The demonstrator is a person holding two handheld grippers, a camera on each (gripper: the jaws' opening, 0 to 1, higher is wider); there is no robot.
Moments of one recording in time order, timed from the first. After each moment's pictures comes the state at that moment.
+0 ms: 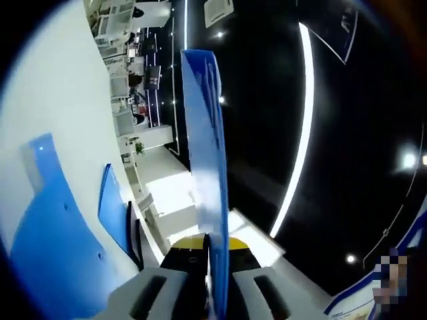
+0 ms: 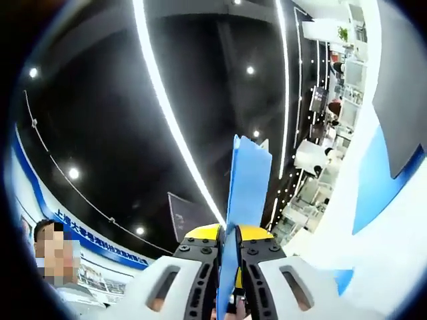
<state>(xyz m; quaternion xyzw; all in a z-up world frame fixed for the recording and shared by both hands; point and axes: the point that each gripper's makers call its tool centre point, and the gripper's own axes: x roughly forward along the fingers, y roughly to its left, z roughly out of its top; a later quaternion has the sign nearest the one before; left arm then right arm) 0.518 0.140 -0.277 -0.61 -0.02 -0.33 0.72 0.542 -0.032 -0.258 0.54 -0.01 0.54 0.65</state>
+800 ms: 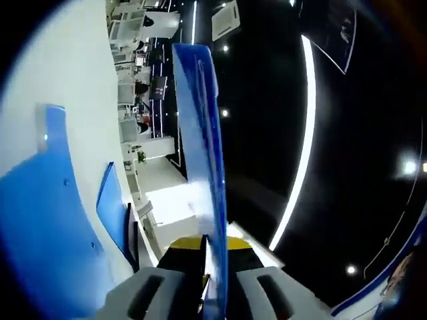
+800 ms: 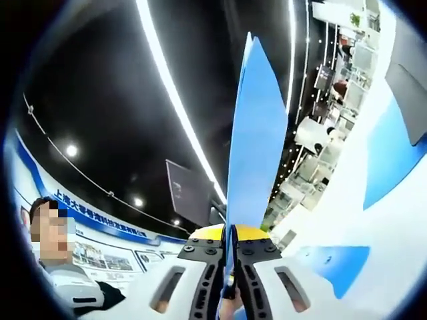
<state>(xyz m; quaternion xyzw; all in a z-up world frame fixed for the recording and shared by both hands) 0.512 0.115 -0.281 -0.62 -0.04 -0.32 0.72 0.507 0.012 -0.267 0.47 0.04 0.59 0.65</state>
